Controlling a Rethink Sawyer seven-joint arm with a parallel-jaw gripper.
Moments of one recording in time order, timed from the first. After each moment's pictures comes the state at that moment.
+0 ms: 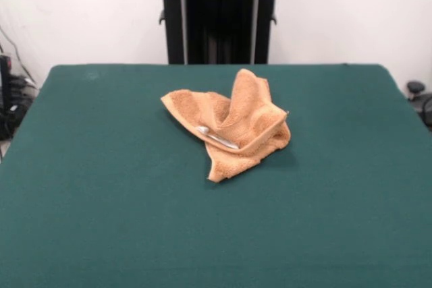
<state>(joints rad) 0.05 -1.19 -0.06 2.16 -0.05 0.45 1.57</state>
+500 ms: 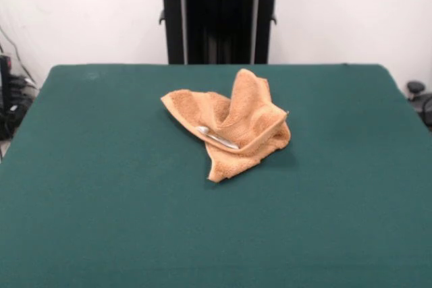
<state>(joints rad) 0.10 -1.13 -0.14 2.11 -0.09 0.30 1.57</state>
